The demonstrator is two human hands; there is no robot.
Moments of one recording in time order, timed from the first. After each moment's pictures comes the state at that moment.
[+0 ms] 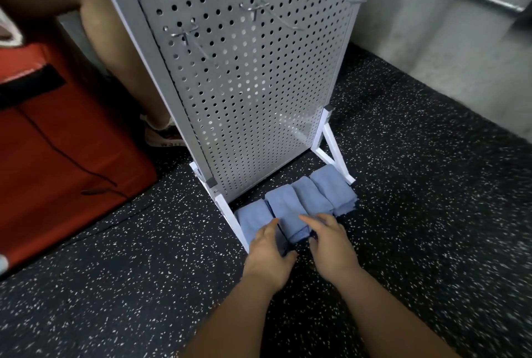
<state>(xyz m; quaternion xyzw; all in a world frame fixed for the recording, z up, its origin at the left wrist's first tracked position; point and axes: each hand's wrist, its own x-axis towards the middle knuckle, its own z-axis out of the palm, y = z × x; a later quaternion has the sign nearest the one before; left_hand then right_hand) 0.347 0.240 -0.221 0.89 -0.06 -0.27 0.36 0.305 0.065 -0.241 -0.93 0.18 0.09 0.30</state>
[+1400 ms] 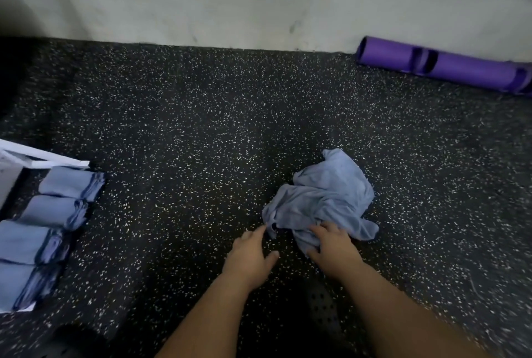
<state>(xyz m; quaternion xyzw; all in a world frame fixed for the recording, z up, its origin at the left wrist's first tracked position) -0.043 0.032 -0.187 0.73 -0.51 -0.44 0.07 -0.266 -0.053 -0.198 -0.74 0.58 0.18 0.27</state>
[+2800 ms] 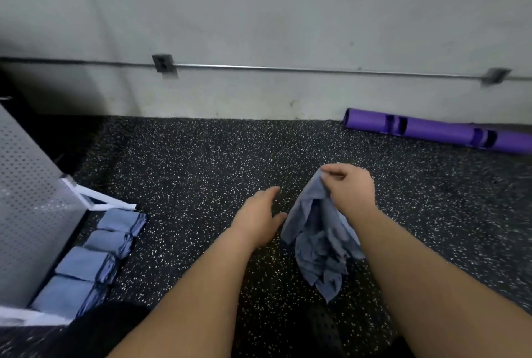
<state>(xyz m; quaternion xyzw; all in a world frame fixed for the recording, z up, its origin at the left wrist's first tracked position) -0.017 0.023 0.024 0.72 -0.61 -0.26 0.21 -0.220 -0.062 0.074 -0.63 0.63 -0.35 0.30</state>
